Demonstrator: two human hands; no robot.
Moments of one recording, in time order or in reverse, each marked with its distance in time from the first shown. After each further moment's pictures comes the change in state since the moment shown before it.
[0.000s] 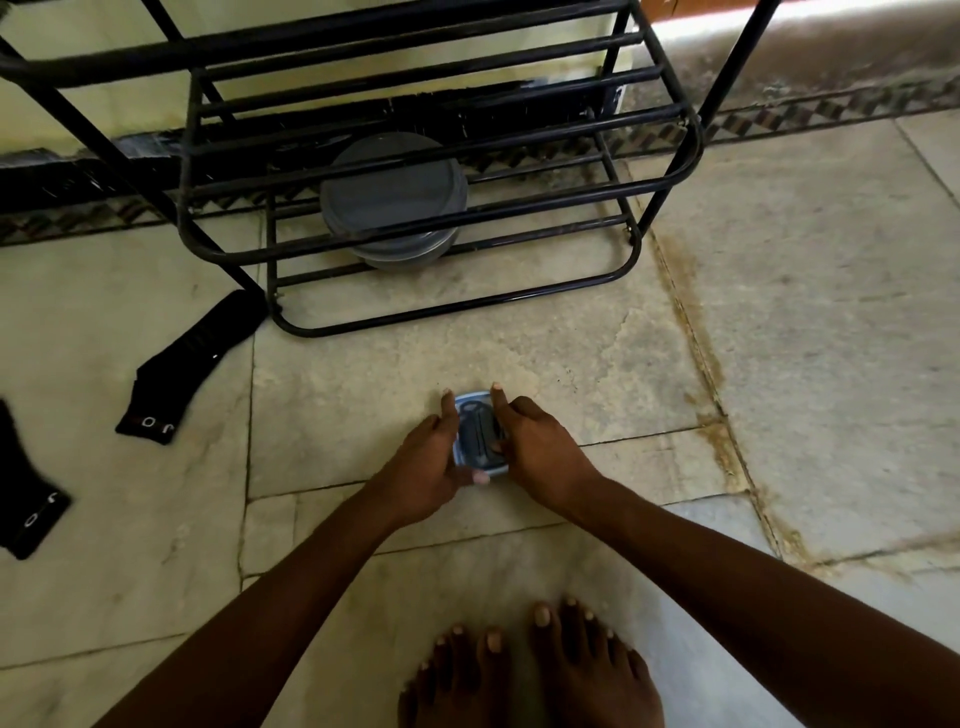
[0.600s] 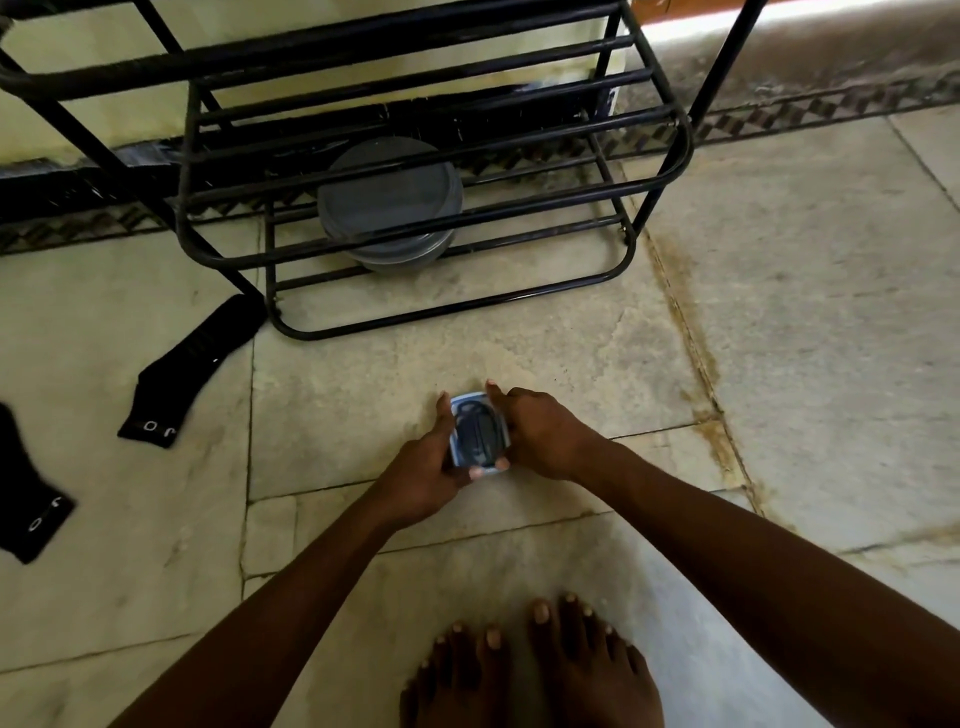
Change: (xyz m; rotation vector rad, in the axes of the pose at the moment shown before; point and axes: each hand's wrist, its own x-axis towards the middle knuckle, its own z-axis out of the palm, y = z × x) left_hand -0.009 0.009 0.003 -0.143 0.006 -0.096; right_hand 0.018 0.000 -0.030 -0.035 -0.158 -0.005
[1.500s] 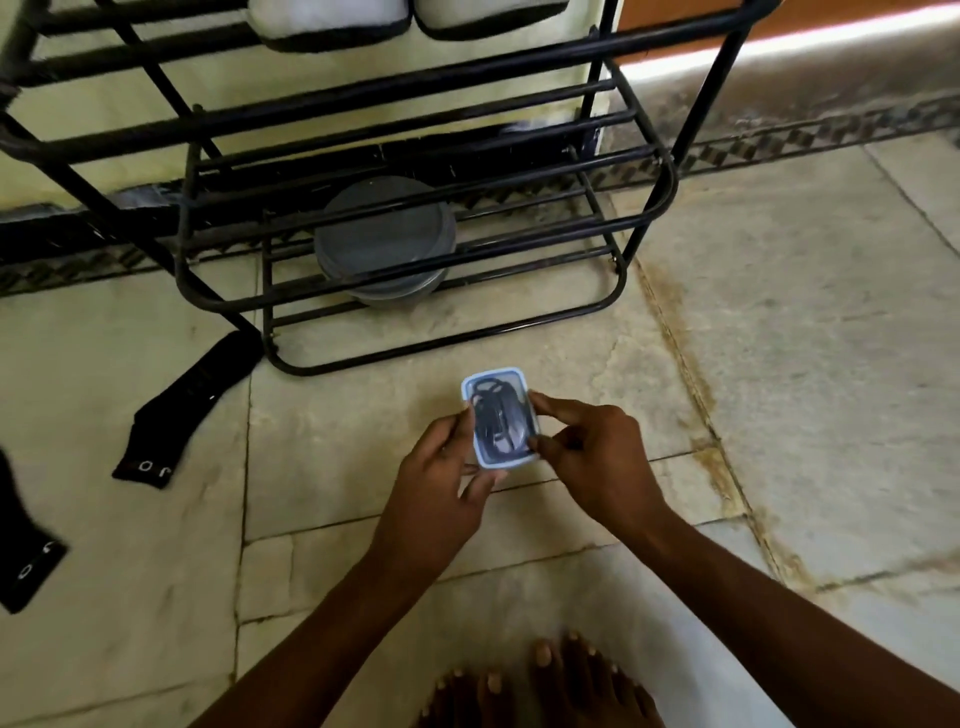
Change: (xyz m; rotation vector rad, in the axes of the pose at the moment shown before) left_hand -0.026 0.040 -0.004 0.157 0.504 0.460; right_hand -0.064 0.000 -0.024 0.599 0.613 0.119
